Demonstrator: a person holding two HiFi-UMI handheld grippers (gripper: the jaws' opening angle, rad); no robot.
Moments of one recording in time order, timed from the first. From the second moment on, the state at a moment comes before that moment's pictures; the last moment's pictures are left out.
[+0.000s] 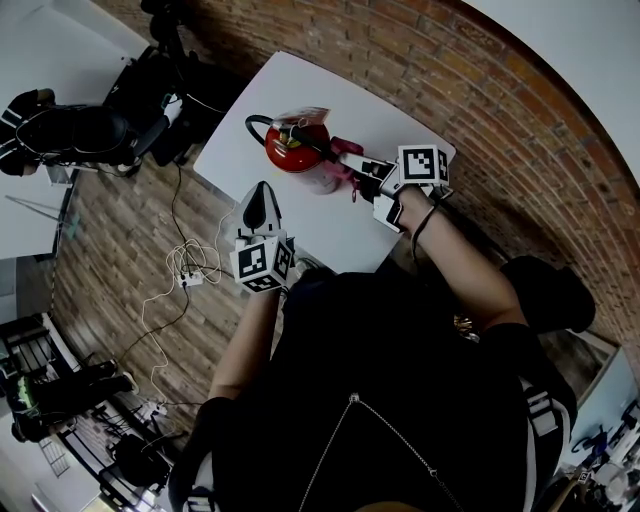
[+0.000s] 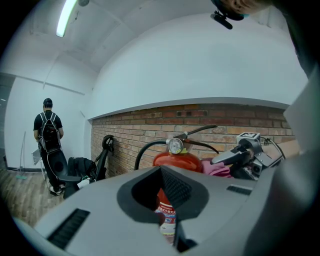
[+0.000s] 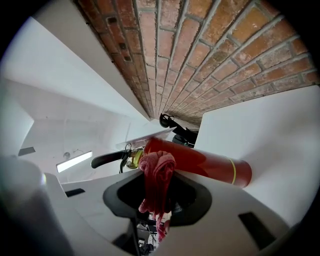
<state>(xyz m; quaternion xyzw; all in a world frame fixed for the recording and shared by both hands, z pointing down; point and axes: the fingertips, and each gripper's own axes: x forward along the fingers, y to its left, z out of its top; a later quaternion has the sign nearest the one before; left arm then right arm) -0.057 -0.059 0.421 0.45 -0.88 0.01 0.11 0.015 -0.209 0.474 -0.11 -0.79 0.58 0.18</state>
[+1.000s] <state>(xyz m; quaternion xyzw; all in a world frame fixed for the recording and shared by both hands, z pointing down) -0.055 -0.065 0.429 0.51 -0.85 0.01 0.12 0.054 -0.220 0.573 0.02 -0.78 0.61 0.13</state>
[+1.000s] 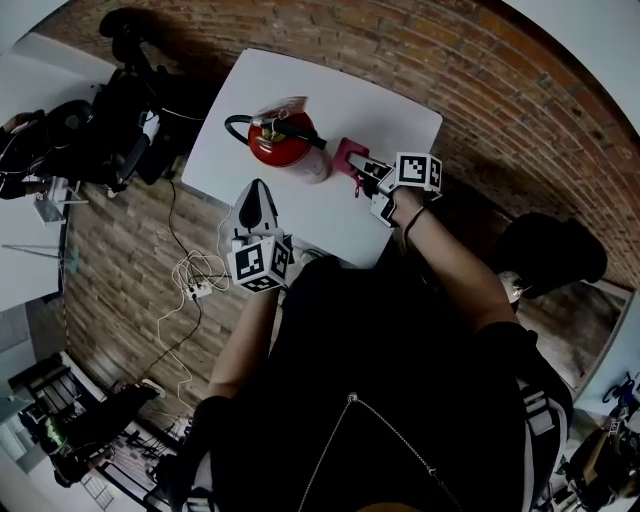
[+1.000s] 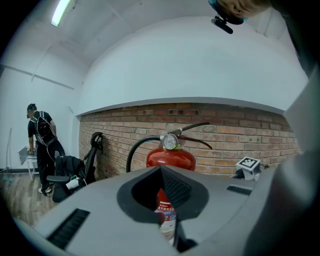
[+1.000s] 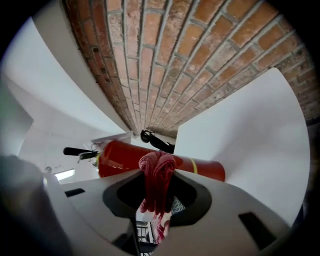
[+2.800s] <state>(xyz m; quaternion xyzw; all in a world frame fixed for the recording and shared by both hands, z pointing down) -0.103 0.022 0.475 0.52 -0.83 0.05 0.17 0.021 -0.167 0.812 0.25 -0.70 0.63 0.20</state>
